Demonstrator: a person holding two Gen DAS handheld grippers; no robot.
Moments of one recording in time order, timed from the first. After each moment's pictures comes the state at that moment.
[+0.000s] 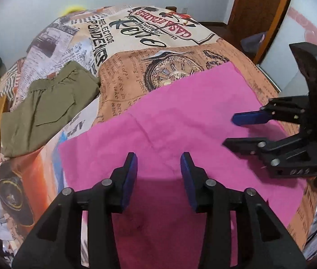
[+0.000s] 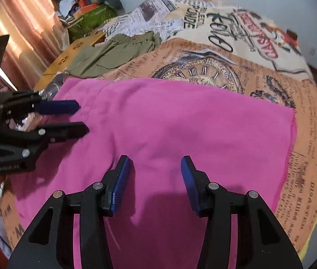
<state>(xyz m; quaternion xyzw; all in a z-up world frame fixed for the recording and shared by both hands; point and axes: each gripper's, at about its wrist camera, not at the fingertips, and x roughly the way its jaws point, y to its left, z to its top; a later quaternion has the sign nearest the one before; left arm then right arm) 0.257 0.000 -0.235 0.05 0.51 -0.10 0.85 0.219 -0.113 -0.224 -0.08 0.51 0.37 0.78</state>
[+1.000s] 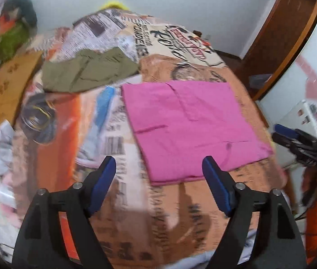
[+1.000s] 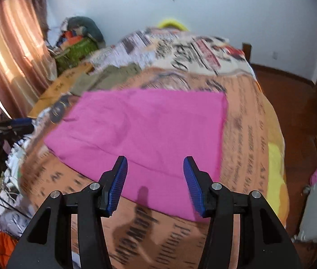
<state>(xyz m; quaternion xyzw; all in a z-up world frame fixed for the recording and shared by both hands) 0.117 0.056 -0.176 -0.11 0.48 -0.05 0.87 0.123 -0.190 -0.157 -0.03 0.43 0.29 0.86</state>
